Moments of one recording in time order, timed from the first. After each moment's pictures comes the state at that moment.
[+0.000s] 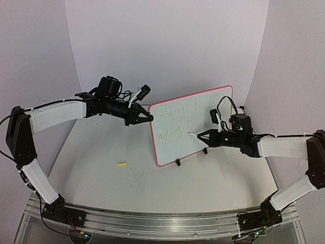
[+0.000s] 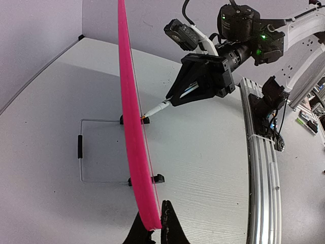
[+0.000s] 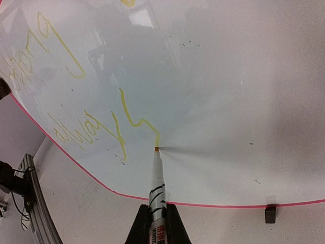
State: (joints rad) left arm -0.62 1.66 1.38 -0.29 0.77 0.21; right arm 0.47 1.42 0.70 0.27 -0.41 0.36
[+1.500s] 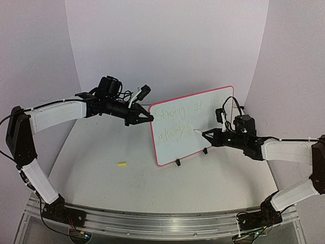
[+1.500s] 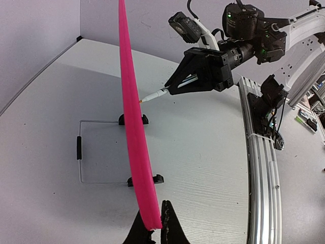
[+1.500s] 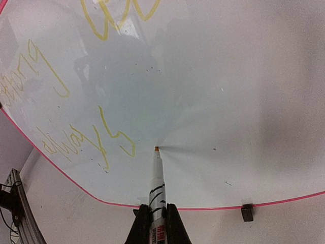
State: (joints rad) left arm -0.62 1.66 1.38 -0.29 0.77 0.22; right arm 0.47 1.35 0.66 0.28 -0.29 0.36
